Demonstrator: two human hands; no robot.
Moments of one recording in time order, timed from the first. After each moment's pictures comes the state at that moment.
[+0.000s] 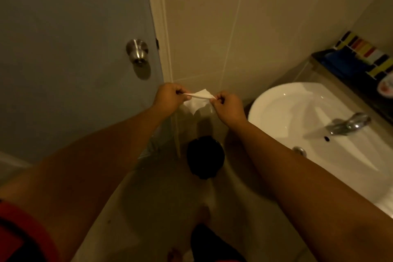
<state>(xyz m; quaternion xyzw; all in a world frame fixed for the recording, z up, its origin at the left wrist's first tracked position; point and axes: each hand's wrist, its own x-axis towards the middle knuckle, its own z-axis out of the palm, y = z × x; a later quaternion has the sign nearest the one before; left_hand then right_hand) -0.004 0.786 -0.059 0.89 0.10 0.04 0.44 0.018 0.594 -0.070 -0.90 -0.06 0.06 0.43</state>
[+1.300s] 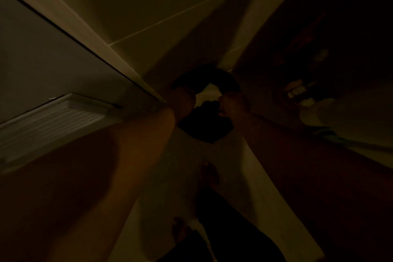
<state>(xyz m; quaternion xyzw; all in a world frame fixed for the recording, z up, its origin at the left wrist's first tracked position) 0.135 0.736 -0.612 0.88 0.16 -0.33 0.30 0.148 0.582 -0.663 -0.71 0.38 0.35 0.48</state>
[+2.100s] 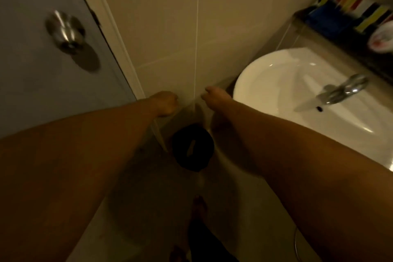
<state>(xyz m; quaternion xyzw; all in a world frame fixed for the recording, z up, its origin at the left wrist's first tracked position) 0.059 0.748 -0.132 0.95 -0.04 -0.29 0.10 0.075 0.567 -0.136 -0.93 -0.02 0.24 0.28</state>
